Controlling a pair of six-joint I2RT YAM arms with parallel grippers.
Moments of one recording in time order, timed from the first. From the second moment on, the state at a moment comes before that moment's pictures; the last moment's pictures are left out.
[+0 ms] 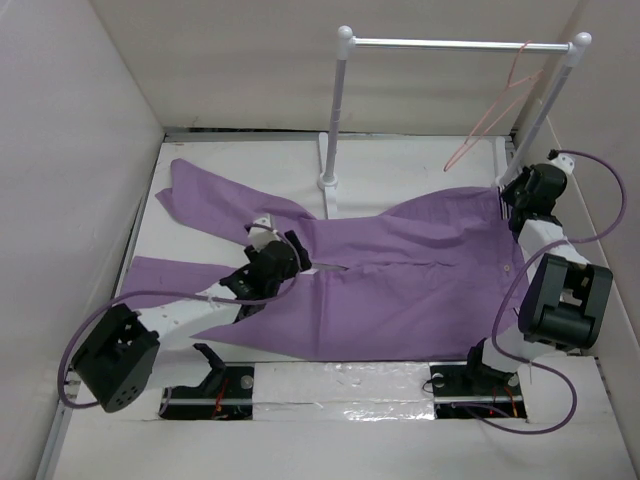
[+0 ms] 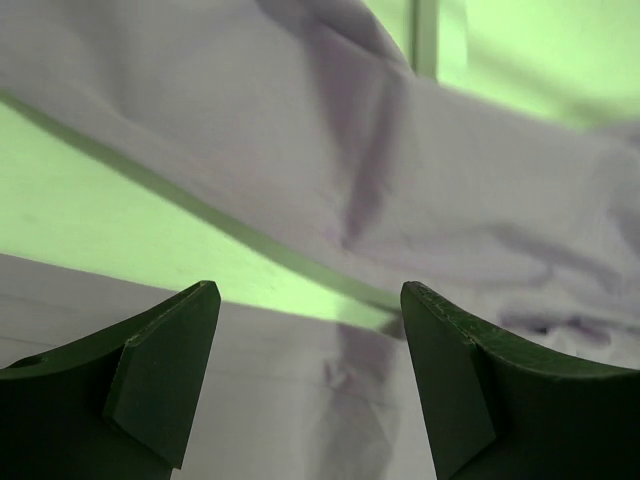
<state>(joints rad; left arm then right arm) -0.80 1.21 0.52 0.08 -0.51 -0.84 -0.32 1.51 0.93 0.24 0.05 0.36</state>
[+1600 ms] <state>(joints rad) 0.26 1.94 1.33 -0.38 -0.33 -0.72 0.46 0.86 0.46 0.28 -0.19 0.24</state>
